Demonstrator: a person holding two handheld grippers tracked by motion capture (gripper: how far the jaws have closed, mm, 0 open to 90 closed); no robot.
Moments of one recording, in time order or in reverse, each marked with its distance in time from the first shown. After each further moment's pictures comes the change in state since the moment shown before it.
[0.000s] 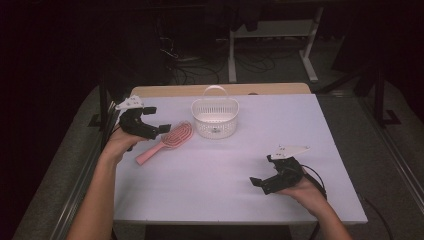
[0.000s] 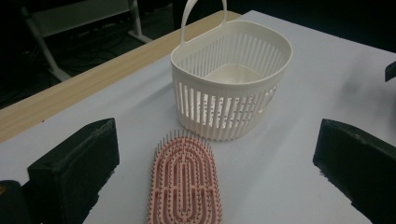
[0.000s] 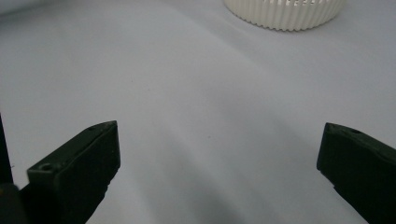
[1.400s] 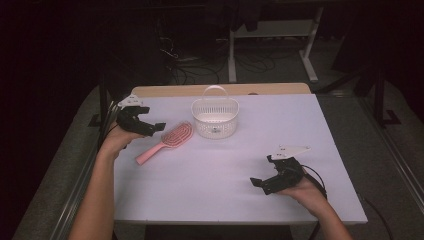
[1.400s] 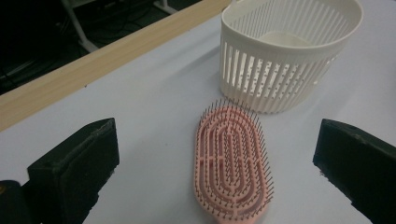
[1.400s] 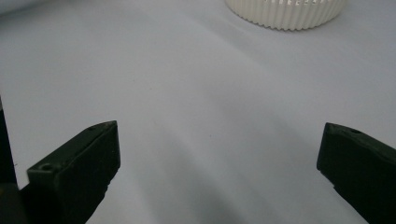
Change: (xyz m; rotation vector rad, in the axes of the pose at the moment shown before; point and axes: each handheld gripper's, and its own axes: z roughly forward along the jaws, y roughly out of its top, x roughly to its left) left arm 0.022 -0.008 0.004 0.129 0.108 0.000; right arm 0.000 -0.001 -0.001 0.000 0.006 0.002
